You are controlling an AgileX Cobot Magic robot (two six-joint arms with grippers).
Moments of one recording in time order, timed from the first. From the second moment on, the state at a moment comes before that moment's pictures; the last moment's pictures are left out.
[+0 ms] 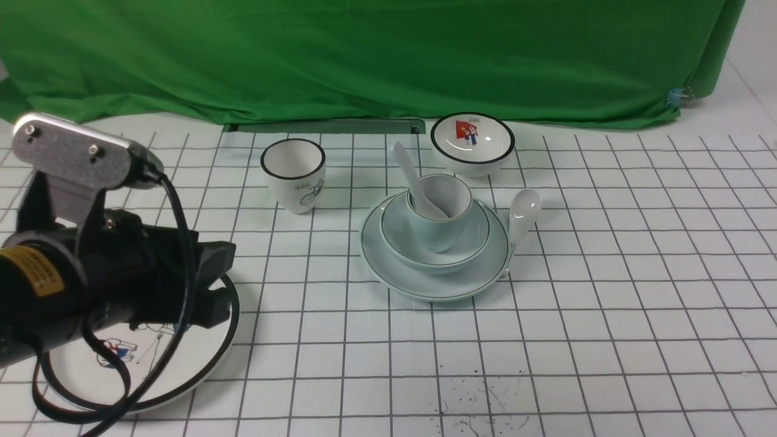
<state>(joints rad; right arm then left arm) -0.03 0.00 0.01 0.00 0.22 0.03 -0.34 0.99 -0.63 -0.14 0.25 0.13</state>
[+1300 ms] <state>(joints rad) -0.03 0.00 0.01 0.00 0.22 0.03 -0.06 0.00 0.00 -0.04 0.06 0.07</state>
